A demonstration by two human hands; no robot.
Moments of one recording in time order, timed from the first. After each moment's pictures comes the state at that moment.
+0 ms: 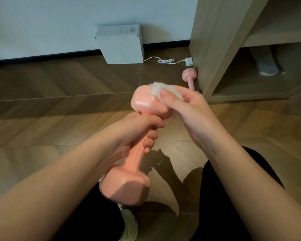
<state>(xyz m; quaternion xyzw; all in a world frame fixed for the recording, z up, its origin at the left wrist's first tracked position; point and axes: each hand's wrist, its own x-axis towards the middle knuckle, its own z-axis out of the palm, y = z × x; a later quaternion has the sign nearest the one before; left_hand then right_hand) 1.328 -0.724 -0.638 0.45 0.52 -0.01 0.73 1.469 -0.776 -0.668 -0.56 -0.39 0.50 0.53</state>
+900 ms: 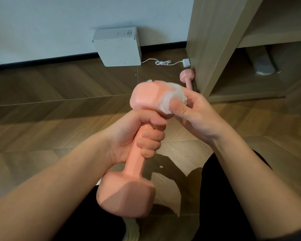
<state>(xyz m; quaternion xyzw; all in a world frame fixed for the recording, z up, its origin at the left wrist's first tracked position) 1.319 -0.714 -0.642 0.29 0.34 -0.07 0.89 1.487 -0.777 -0.679 -0.42 -0.43 0.57 0.56</state>
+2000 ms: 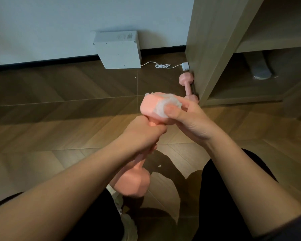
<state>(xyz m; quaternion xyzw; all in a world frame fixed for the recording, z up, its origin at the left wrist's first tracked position) 1.340 -0.734 -0.651 0.57 0.55 0.03 0.61 1.487 -0.770 -0.697 -0.46 -0.37 0.60 0.54</state>
